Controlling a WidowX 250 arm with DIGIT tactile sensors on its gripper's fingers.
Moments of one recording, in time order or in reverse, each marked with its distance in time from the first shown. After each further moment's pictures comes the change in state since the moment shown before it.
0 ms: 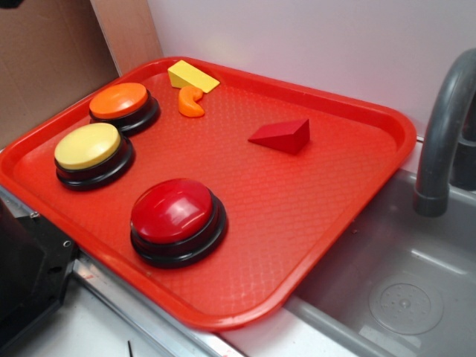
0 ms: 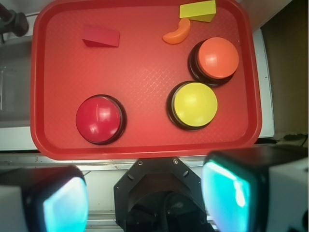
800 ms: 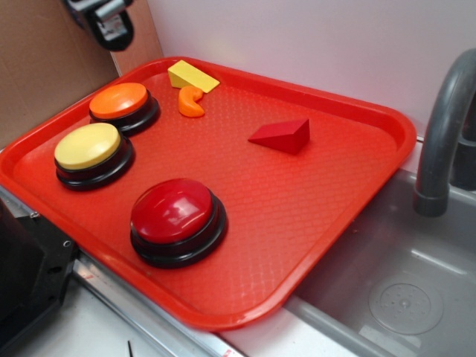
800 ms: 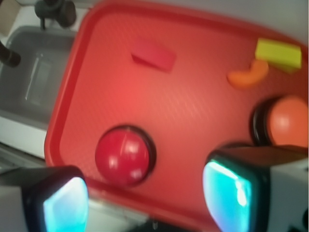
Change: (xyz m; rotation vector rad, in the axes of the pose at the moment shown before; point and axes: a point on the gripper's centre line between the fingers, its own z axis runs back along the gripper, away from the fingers) arm 0.065 -0.032 -0.062 -0.151 -0.050 -0.319
